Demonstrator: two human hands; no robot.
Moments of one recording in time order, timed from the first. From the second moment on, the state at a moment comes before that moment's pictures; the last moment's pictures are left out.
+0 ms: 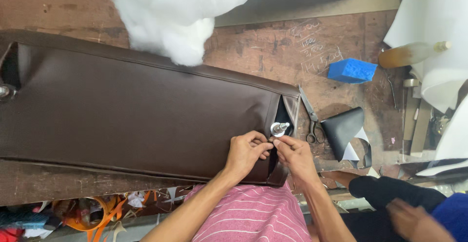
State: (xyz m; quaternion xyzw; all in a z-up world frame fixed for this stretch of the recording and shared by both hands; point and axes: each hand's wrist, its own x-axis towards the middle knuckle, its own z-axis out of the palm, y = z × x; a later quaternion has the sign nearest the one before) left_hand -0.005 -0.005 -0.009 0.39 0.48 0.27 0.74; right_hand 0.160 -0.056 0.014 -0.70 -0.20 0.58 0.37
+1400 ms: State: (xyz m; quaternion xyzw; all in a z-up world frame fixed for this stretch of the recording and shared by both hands) left_hand -0.027 0.036 0.027 0.84 0.15 0.36 0.39; right_hand 0.186 -0.076 0.006 -0.72 -0.26 0.50 0.40
